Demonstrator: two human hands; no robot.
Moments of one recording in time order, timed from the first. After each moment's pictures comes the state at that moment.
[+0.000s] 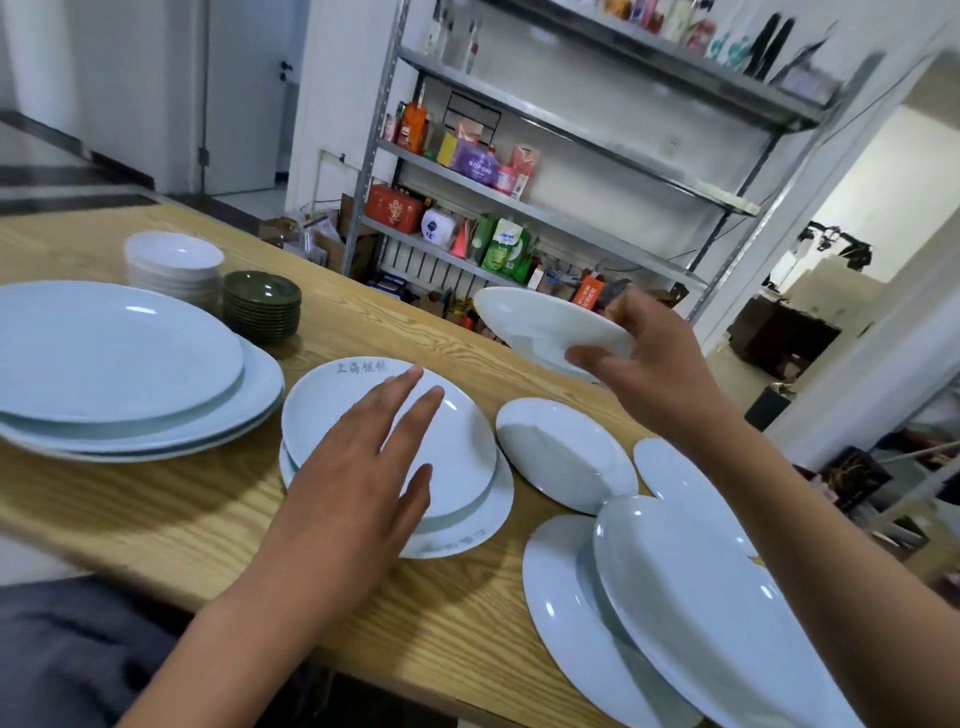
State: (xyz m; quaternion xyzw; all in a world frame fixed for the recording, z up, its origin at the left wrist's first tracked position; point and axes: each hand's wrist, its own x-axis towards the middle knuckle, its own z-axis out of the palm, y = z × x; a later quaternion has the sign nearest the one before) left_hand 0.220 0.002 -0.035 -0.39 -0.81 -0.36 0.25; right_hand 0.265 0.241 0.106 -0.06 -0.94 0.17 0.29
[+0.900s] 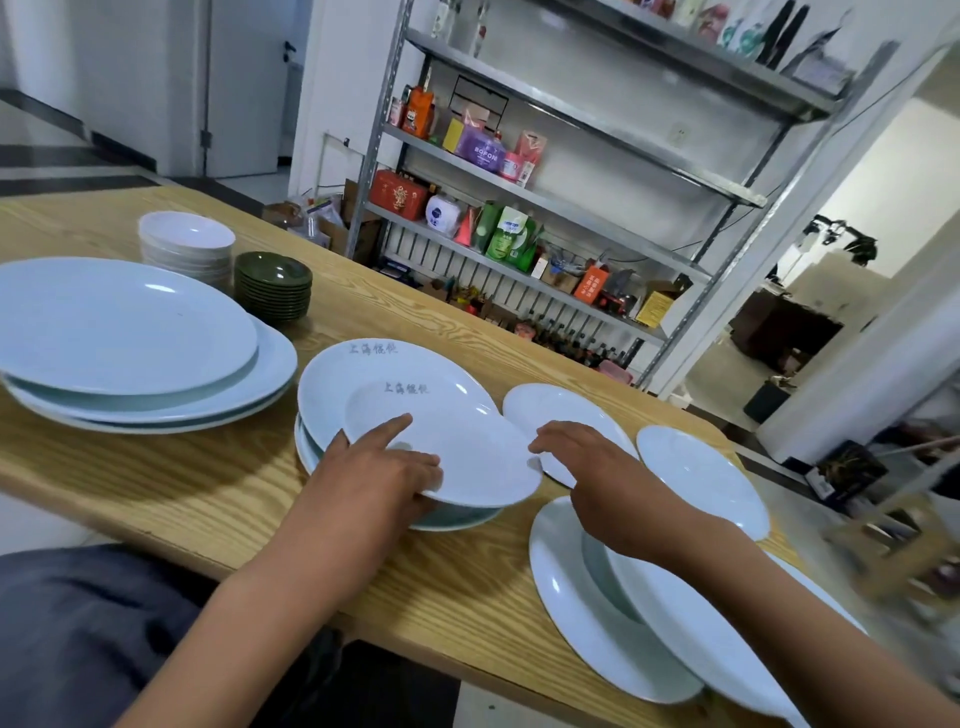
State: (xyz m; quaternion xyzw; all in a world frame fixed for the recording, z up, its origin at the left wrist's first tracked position) left_hand 0.215 -0.002 -0.040 -0.41 -0.86 -0.29 0.08; right_hand 0.305 0.237 0.015 0.02 -1.00 -0.01 0.03
